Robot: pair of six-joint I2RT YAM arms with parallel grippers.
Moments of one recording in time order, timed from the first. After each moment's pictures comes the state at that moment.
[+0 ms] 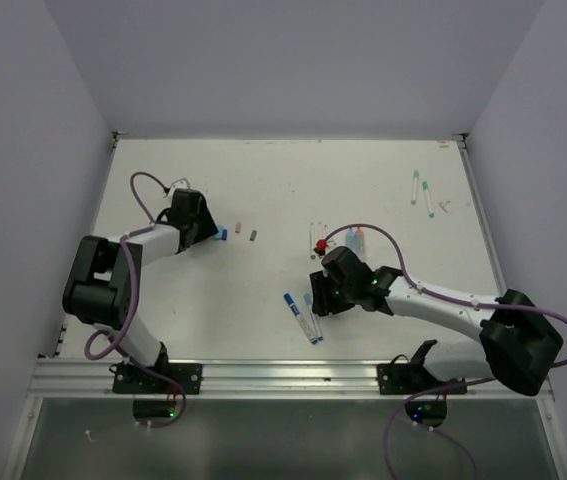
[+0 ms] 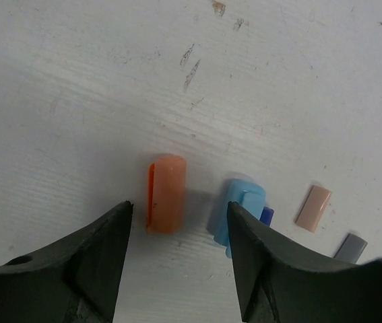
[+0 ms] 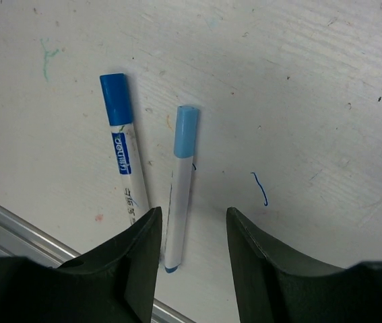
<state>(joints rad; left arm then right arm) -0.19 1.68 0.84 -0.01 -0.19 -0.56 0.85 1.29 0.65 -0.36 -0.02 0.54</state>
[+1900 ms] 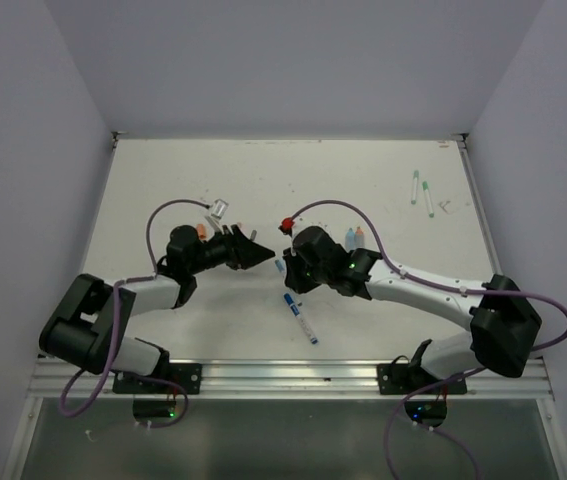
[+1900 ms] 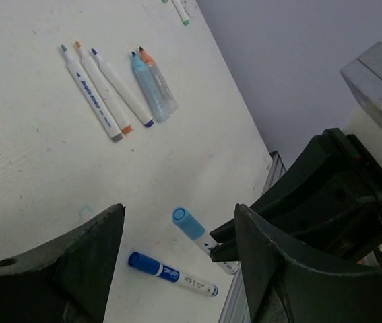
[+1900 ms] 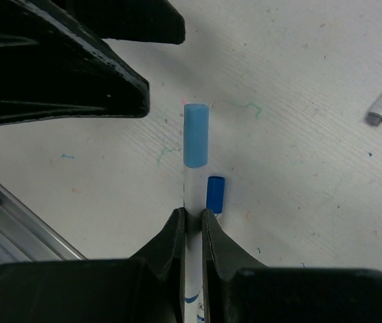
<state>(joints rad) -0.37 1.40 0.39 0.83 0.68 -0.79 0.95 1.42 0.94 -0.34 0.06 0.43</state>
